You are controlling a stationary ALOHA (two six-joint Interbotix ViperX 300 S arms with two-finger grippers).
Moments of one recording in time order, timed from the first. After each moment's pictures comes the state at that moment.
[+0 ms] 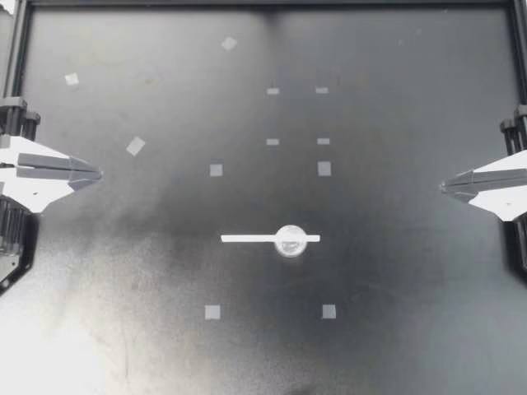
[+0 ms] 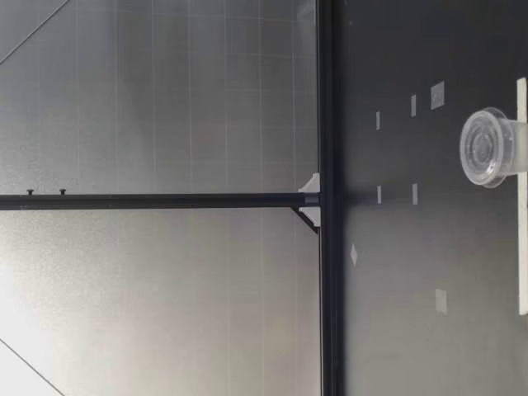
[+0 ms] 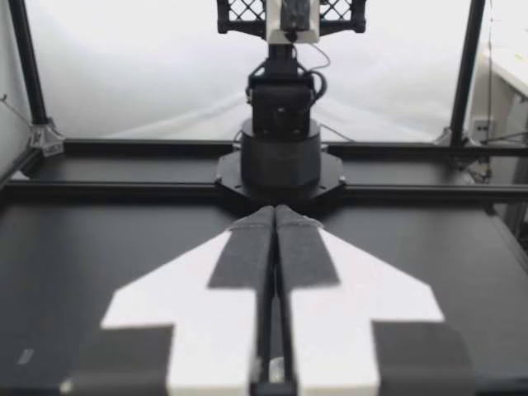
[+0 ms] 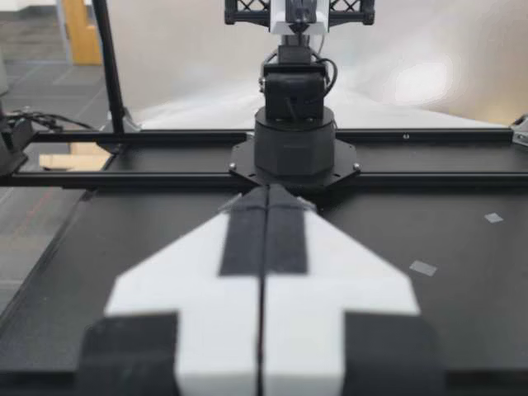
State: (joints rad) left arm 0.00 -0.97 1.19 0.00 -0.29 0.00; right arm -0.01 -0.97 1.19 0.00 -0.29 0.00
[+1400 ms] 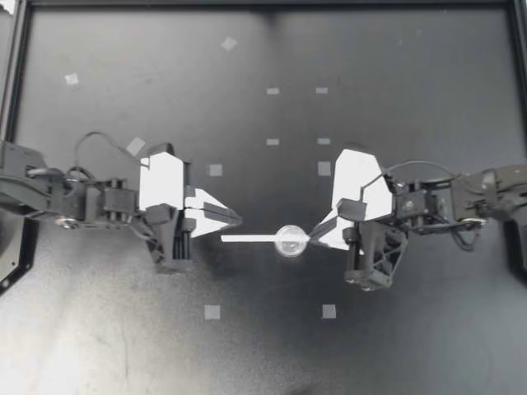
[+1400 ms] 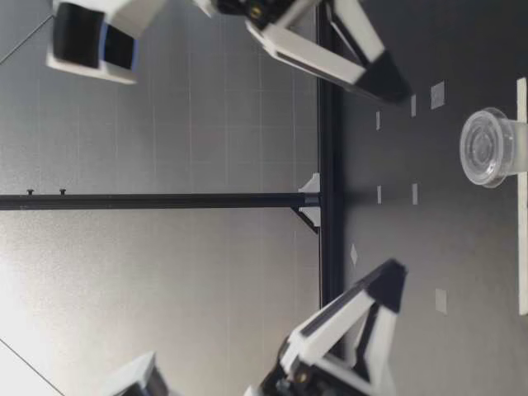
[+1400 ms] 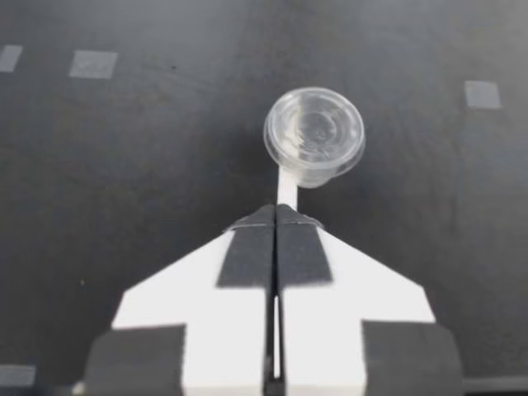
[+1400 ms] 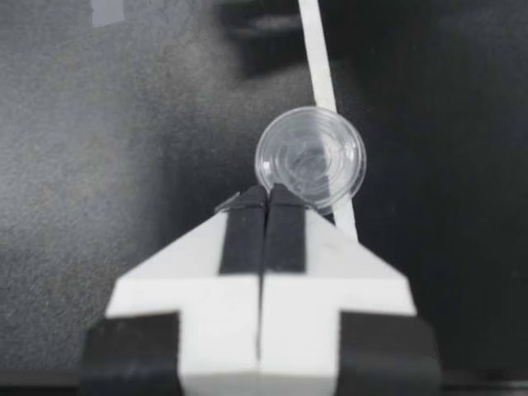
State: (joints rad) left arm 0.02 0.03 0.94 -0.01 -0.45 -0.05; right arm -0.01 -0.07 0.82 0.06 0.05 0.17
